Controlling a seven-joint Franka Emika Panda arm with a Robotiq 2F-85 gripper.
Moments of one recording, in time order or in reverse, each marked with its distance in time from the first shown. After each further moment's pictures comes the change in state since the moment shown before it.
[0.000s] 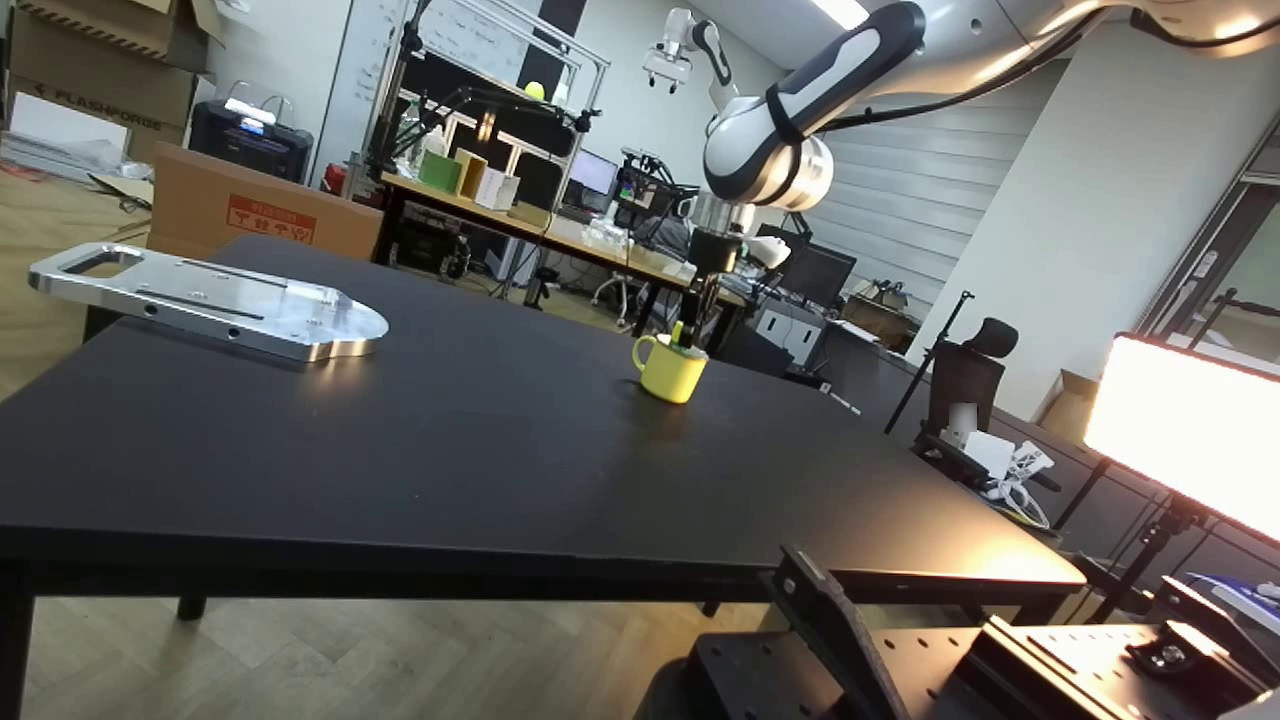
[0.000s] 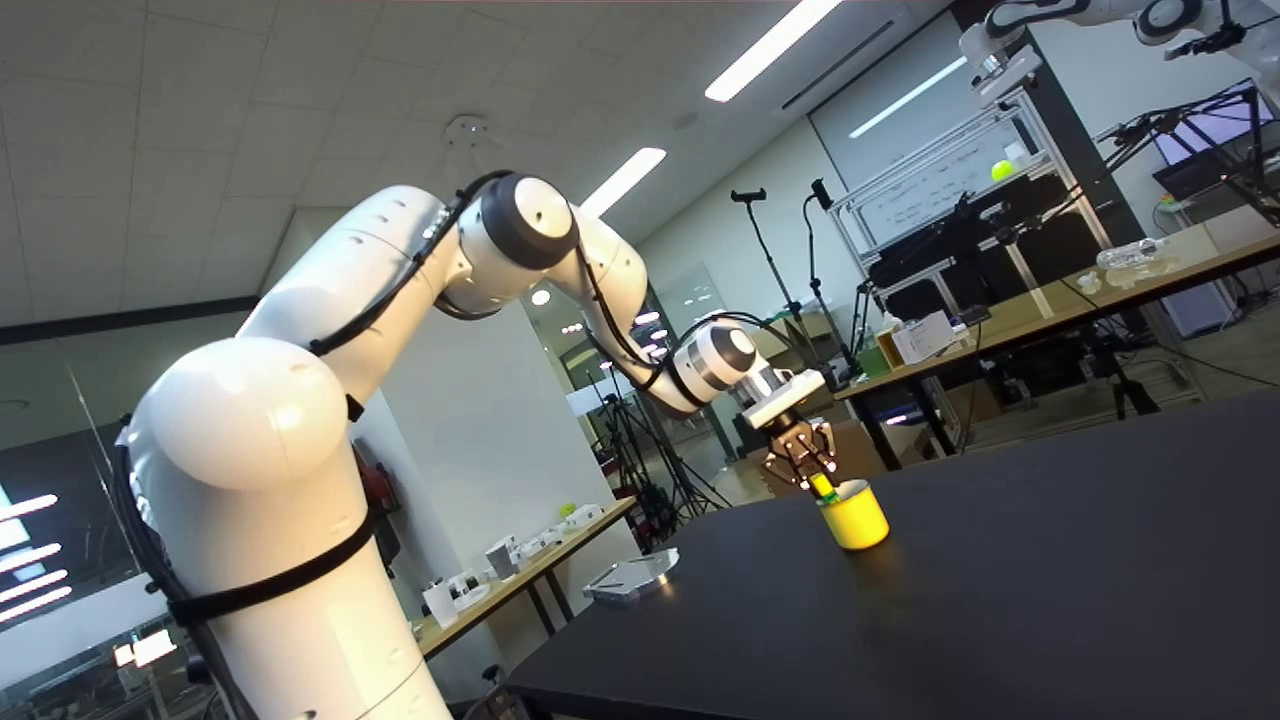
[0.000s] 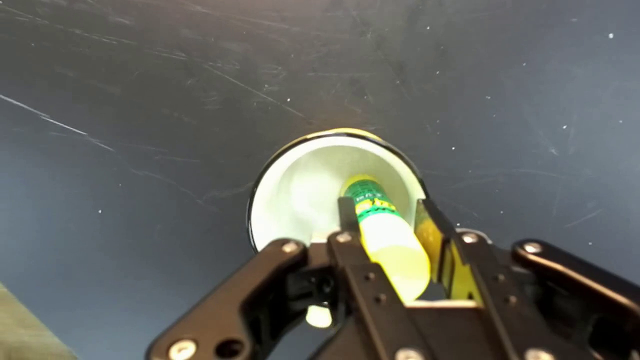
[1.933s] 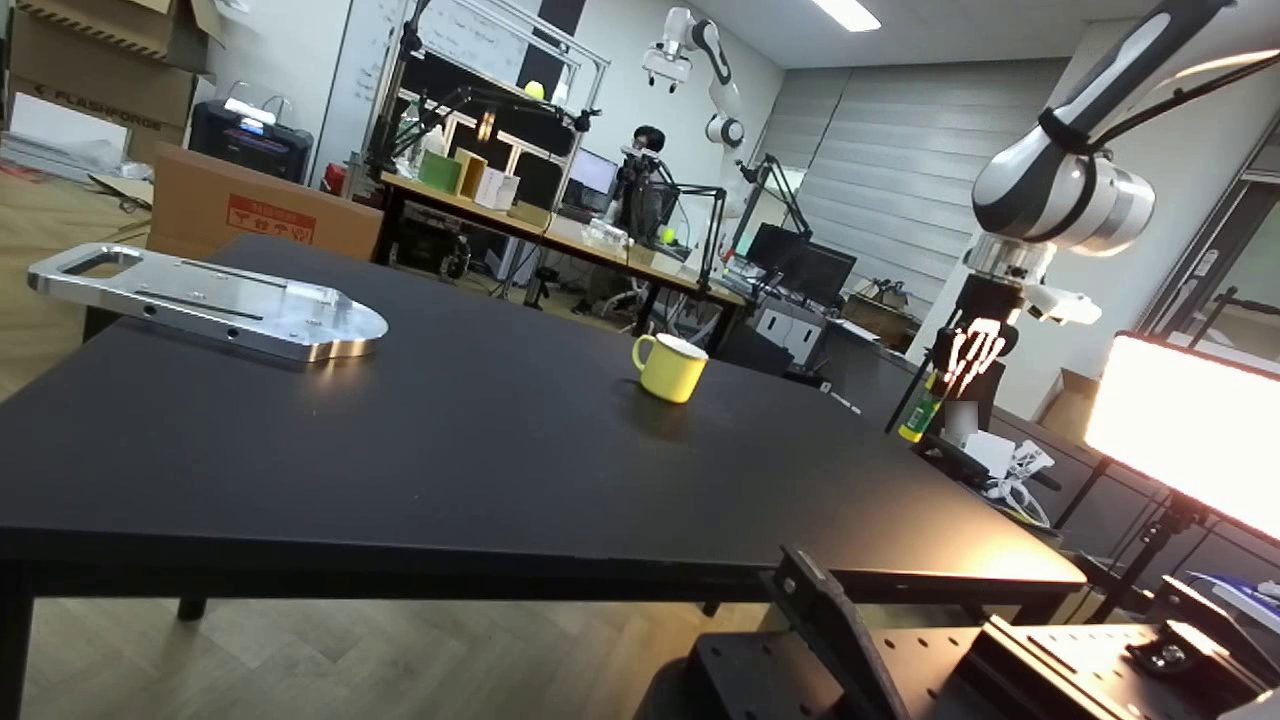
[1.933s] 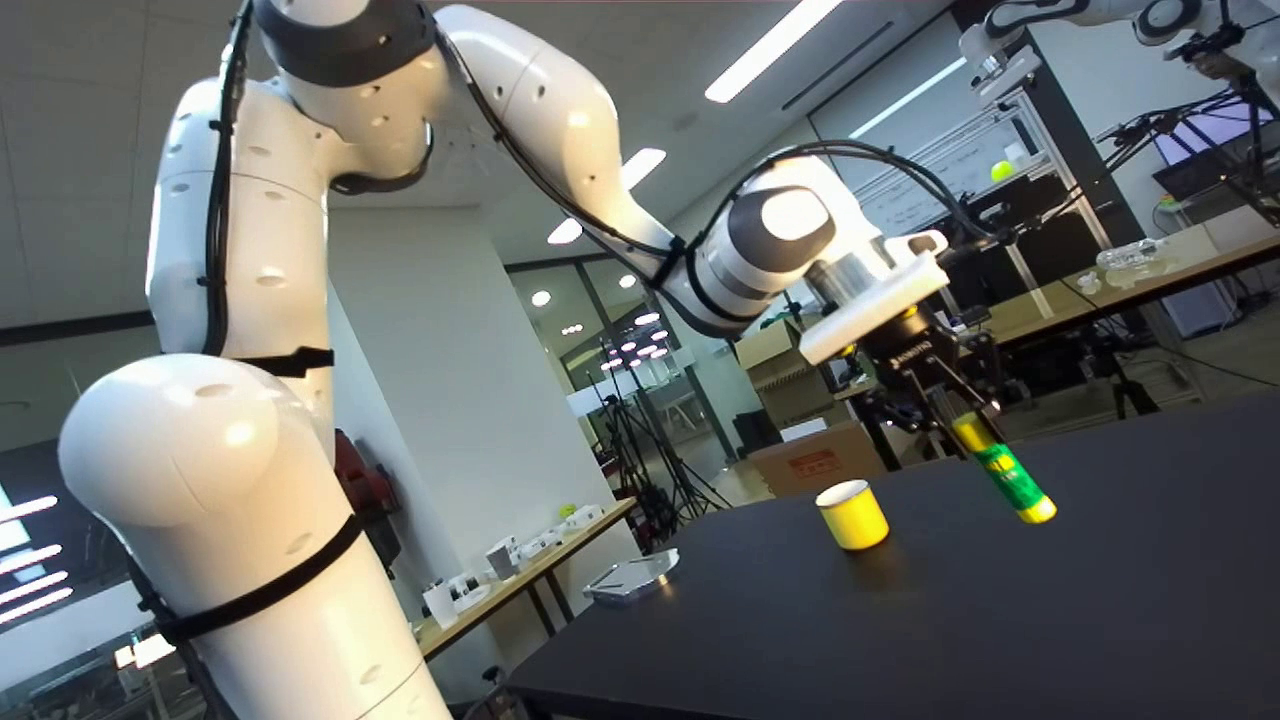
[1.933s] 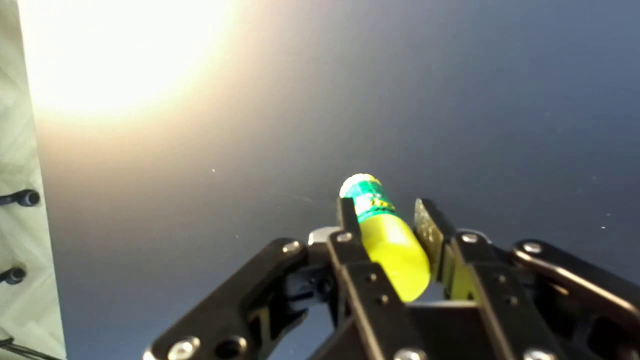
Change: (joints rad) arm -0.368 -0.518 -0.219 -0.712 0.169 0.280 0.041
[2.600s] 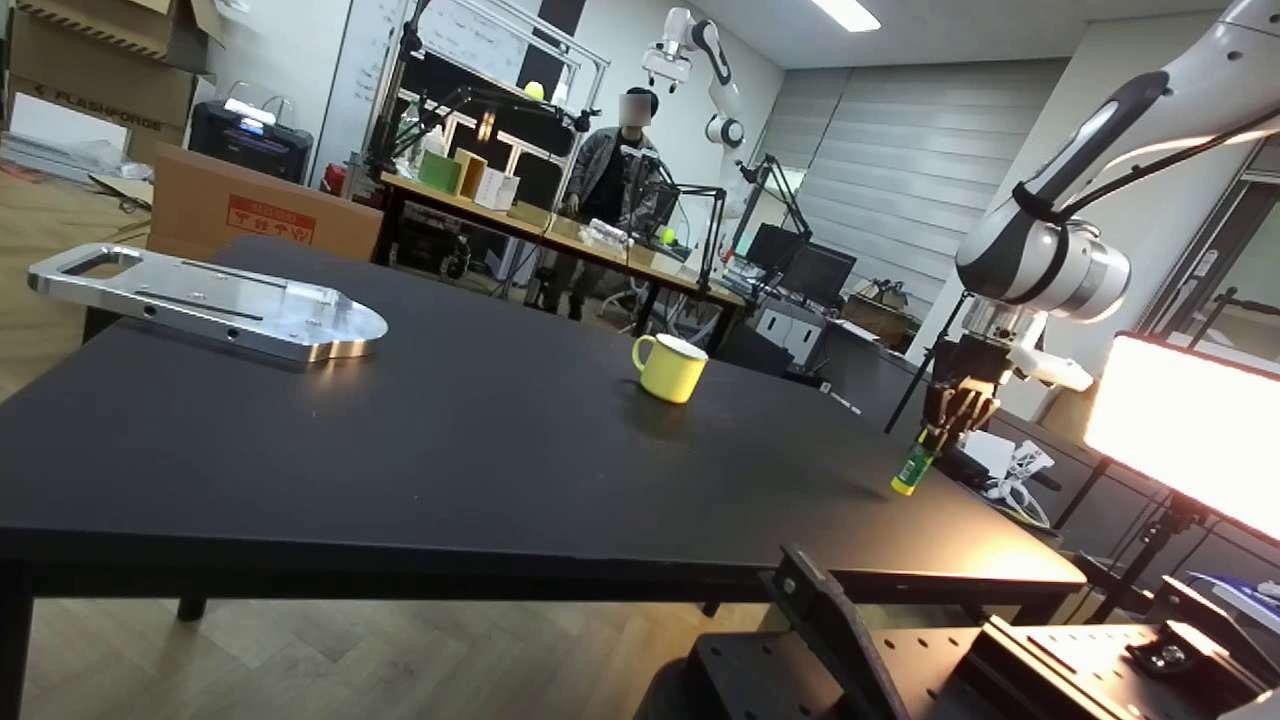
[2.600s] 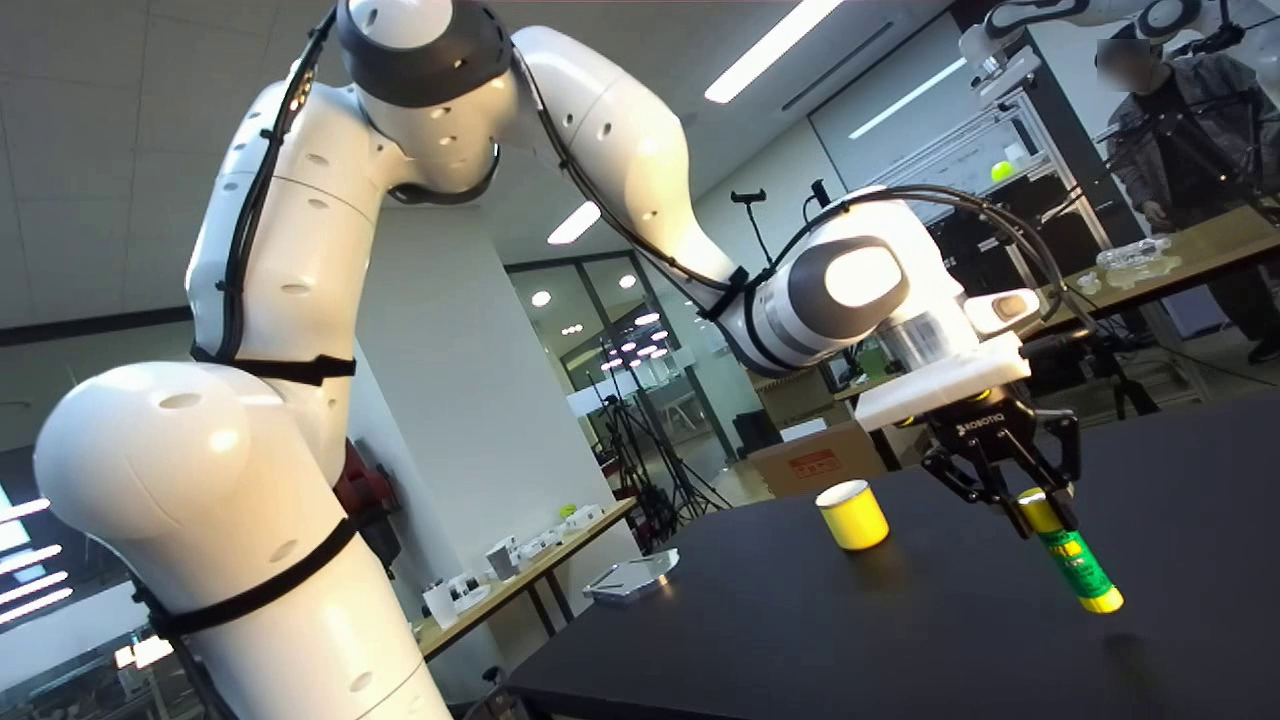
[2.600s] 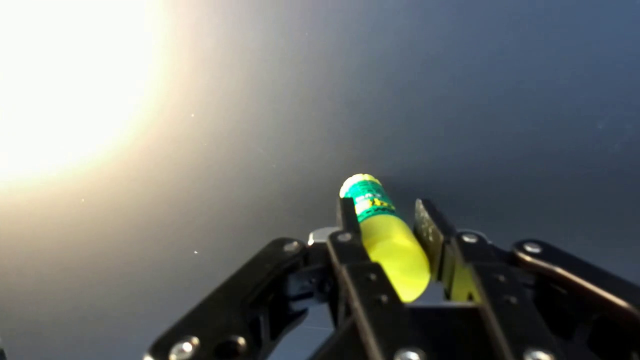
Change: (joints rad) arm -0.114 0.190 0.059 0.078 0.109 0.052 -0.007
